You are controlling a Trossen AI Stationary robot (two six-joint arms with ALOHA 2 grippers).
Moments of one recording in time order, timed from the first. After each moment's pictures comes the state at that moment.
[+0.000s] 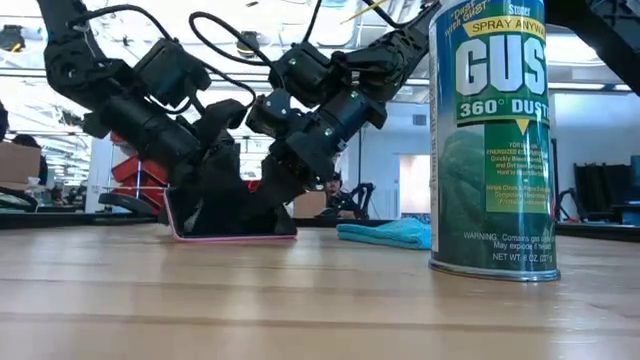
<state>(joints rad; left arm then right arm) 0.11 1.48 0.36 0.53 0.01 -0.89 -0.14 2.18 1.49 -0.13 -0.18 -0.38</state>
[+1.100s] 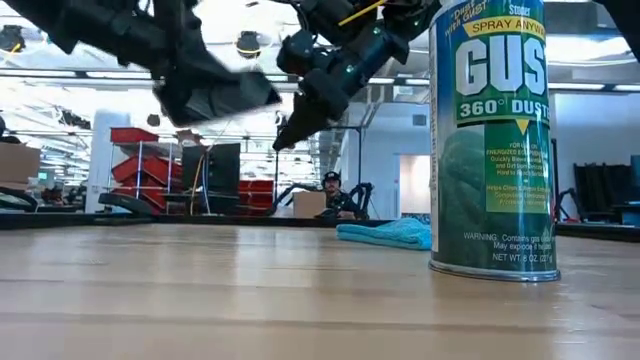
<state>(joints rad) 0.12 0.88 0.47 0.06 -0.11 -0.53 -0.13 1.95 1.49 -0.28 -0.02 -0.32</state>
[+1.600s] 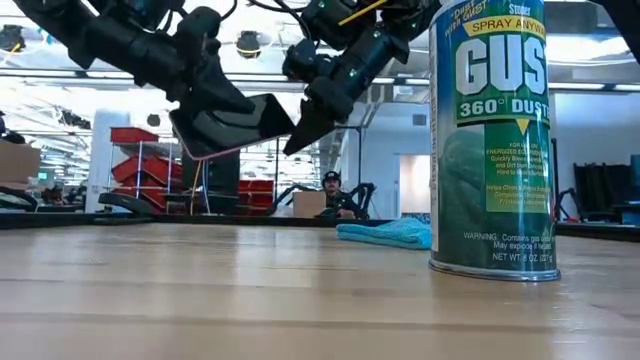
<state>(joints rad) 0.11 1.05 0.47 0.19 -0.13 -0.54 -0.15 1.95 1.51 -0.35 -0.02 -0.32</state>
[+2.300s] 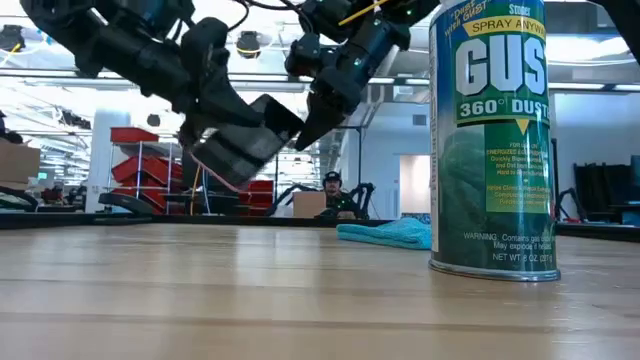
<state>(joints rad) 0.08 1.17 0.47 0.28 -0.11 -0.51 -0.15 1.95 1.61 -0.54 -0.02 -0.32</state>
